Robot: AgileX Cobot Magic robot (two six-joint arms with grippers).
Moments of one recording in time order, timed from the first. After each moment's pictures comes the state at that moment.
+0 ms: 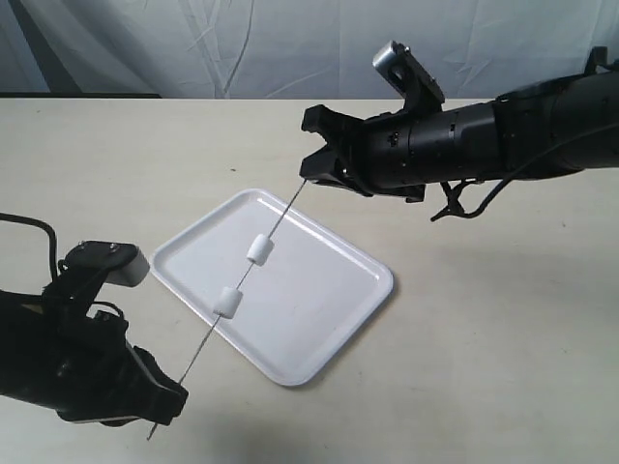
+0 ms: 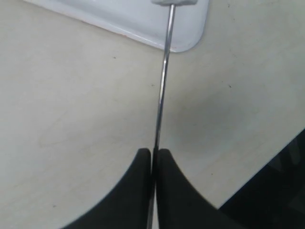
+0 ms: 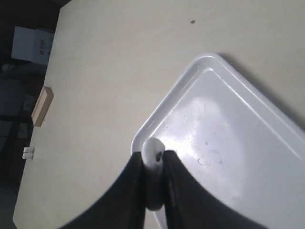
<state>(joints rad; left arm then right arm) -0.49 1.26 -0.43 -0.84 0.63 0.59 0.44 1.77 -0.97 1.71 0.48 -1.03</state>
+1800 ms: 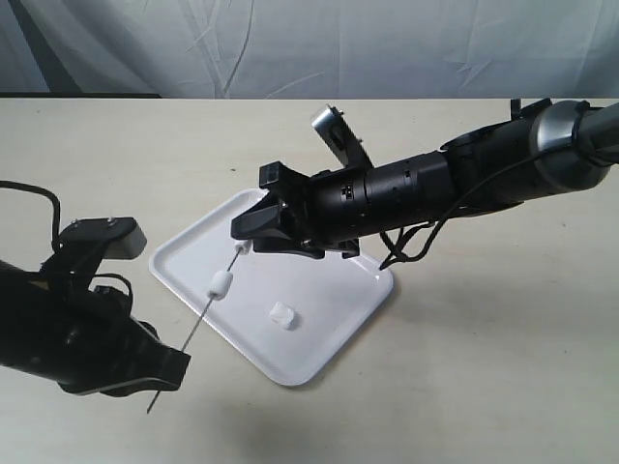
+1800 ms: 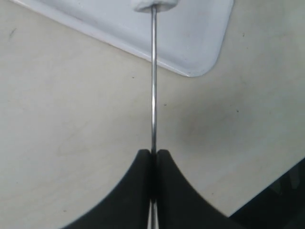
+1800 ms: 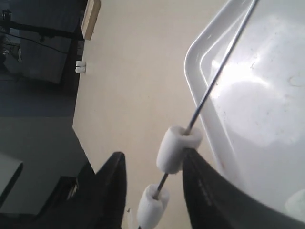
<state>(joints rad) -0.49 1.27 -0.50 -0.73 0.61 0.40 0.50 1.96 -1.01 1.73 0.86 -1.08</state>
